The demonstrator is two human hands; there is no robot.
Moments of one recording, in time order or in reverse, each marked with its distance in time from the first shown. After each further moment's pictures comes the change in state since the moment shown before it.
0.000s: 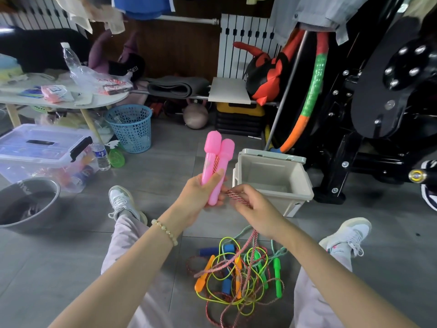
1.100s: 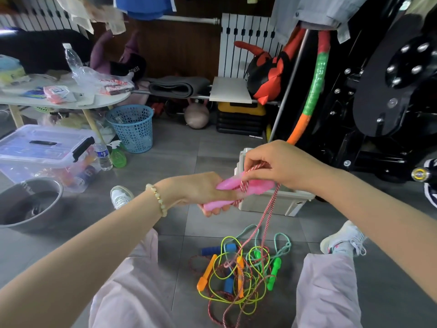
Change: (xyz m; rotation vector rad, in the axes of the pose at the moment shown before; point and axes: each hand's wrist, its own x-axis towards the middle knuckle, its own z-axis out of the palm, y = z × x) left_hand -0.001 0.048 -0.009 0.761 -0.610 -0.127; right_hand 0.025 -0.085 -0.074 -0.816 -0.177 -0.368
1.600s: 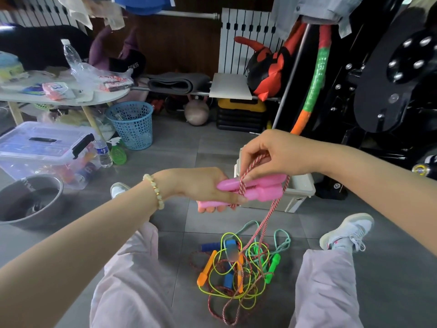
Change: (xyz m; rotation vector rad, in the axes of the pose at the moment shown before) left_hand -0.010 0.013 -0.002 0.255 -0.067 0.069; right_hand 0.005 -0.013 -0.021 0.304 -0.229 -0.015
